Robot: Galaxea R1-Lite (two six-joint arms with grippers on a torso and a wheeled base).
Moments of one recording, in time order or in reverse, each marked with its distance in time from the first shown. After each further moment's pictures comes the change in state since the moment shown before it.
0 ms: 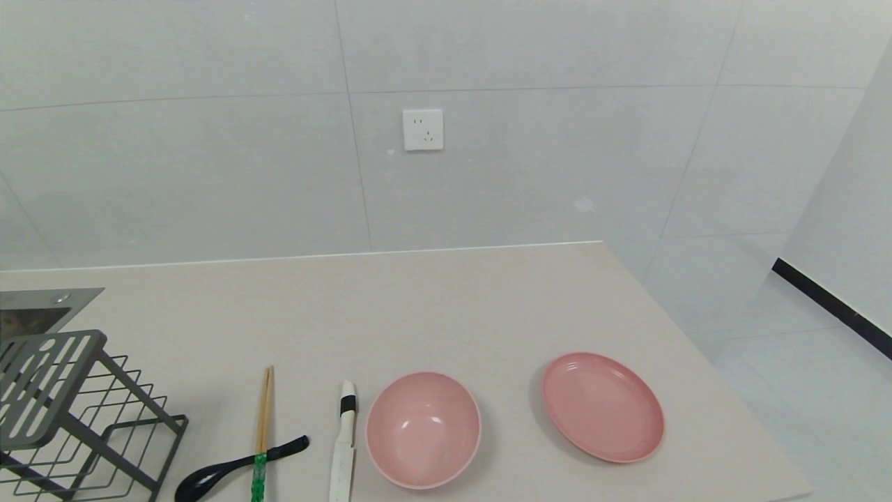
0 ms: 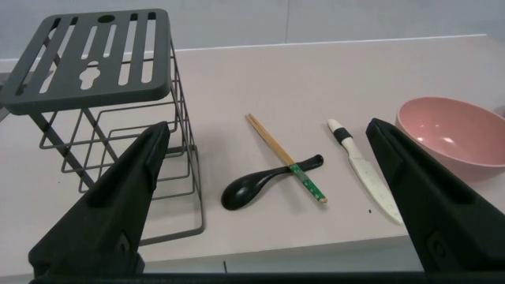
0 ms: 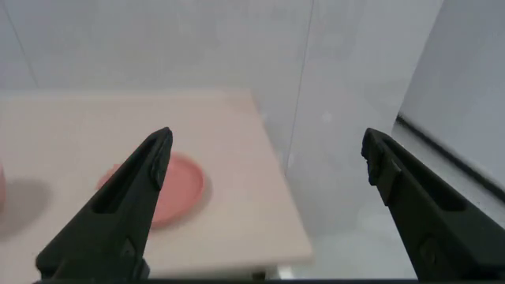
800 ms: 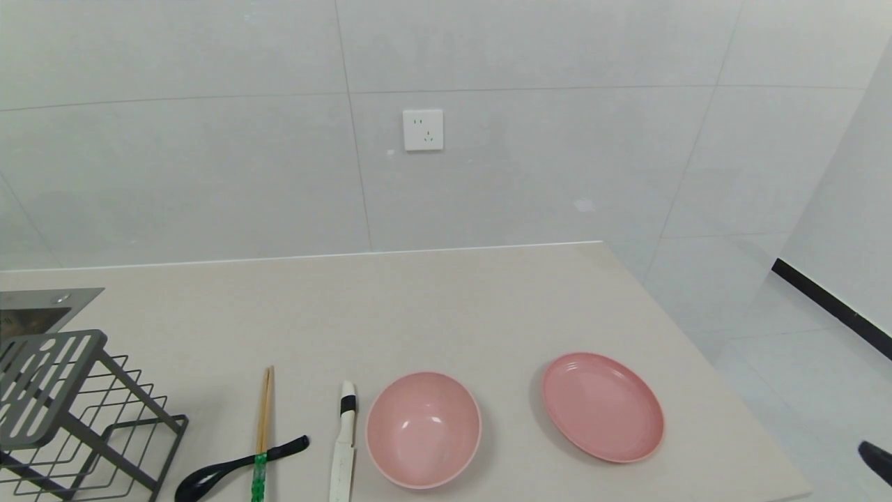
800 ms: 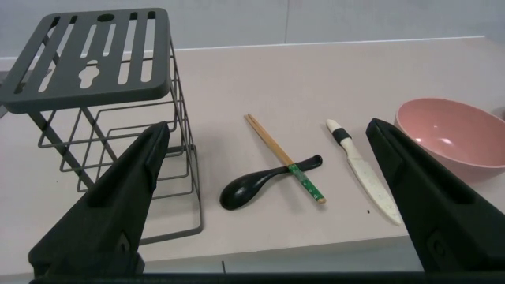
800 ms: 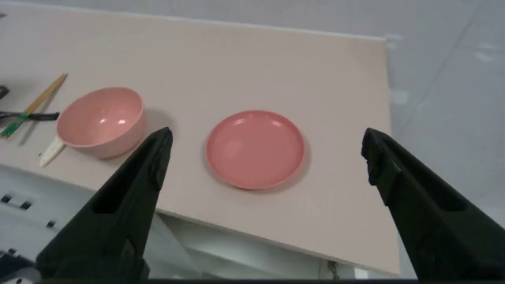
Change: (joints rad) left arm 0.000 0.000 0.000 0.000 0.000 -0.008; right arm -0.025 0.514 -0.322 0.158 0.443 -0.032
